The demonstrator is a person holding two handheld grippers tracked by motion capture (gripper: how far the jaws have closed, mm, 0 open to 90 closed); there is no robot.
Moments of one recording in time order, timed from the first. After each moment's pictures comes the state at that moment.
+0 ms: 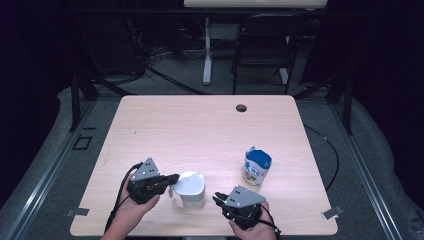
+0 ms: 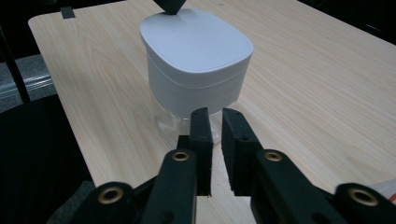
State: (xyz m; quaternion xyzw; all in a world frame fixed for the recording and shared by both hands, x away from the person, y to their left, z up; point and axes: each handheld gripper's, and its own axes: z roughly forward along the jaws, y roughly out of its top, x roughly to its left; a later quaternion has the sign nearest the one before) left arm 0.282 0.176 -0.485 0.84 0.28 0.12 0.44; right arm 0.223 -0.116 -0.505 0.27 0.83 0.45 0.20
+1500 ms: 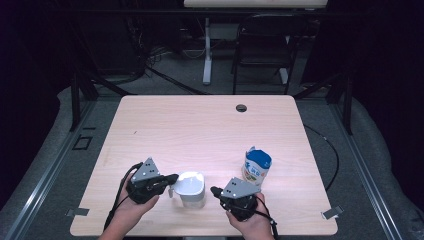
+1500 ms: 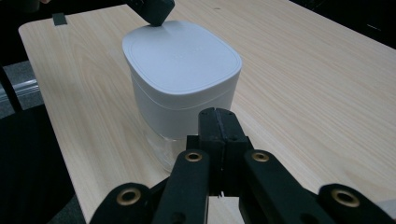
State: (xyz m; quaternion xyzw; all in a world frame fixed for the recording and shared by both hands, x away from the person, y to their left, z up) left arm 0.282 0.177 -0.484 0.85 0.28 0.13 0.43; right arm 0.241 -0.109 -0.501 0.27 0.83 0.45 0.19
